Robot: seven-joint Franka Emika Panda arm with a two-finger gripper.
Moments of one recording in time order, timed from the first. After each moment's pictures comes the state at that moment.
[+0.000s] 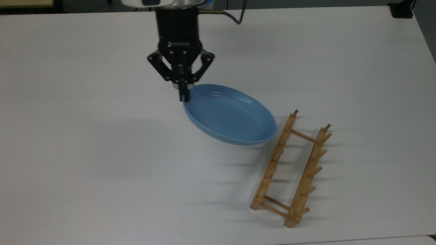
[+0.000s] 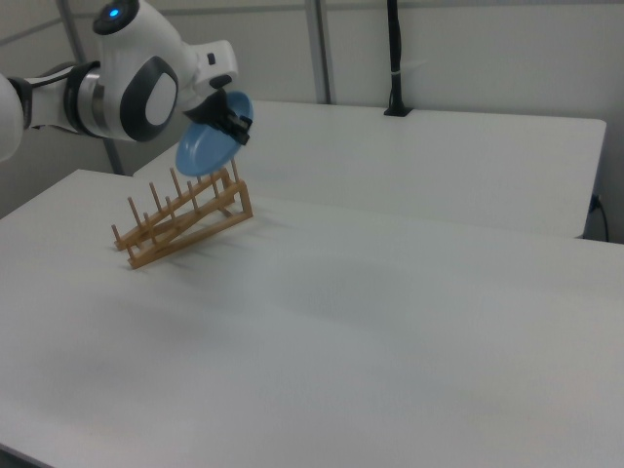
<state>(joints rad) -0.04 0.13 0.12 -1.77 -0.01 2.60 0.22</state>
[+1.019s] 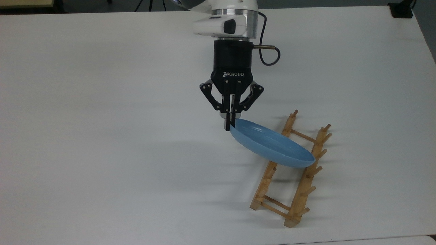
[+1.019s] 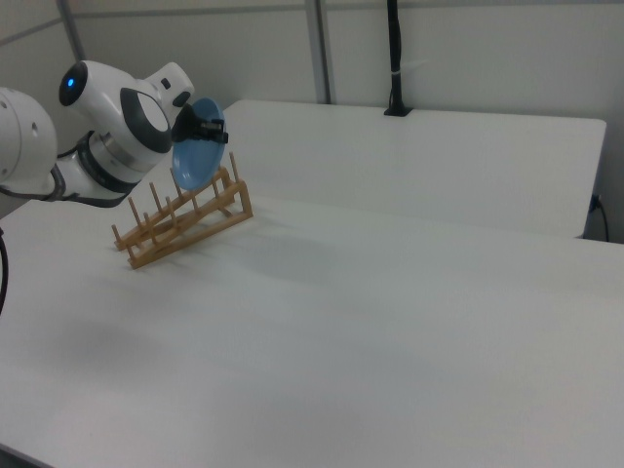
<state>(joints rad) 0.04 0.30 0.14 -1.73 -0.80 2.90 0.71</state>
